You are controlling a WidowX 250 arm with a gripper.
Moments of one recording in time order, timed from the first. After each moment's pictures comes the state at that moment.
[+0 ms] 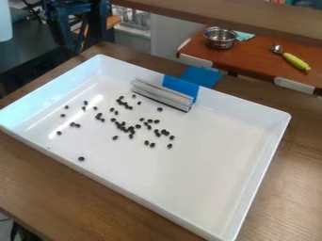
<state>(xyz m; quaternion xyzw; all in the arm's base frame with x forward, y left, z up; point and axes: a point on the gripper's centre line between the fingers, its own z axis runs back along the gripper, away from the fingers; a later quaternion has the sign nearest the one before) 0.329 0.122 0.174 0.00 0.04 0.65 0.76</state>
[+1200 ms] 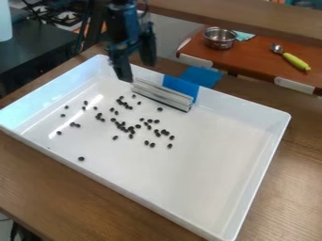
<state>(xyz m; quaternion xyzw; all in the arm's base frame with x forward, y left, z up) 0.405 0.081 0.106 -0.09 -0.03 0.66 0.75</state>
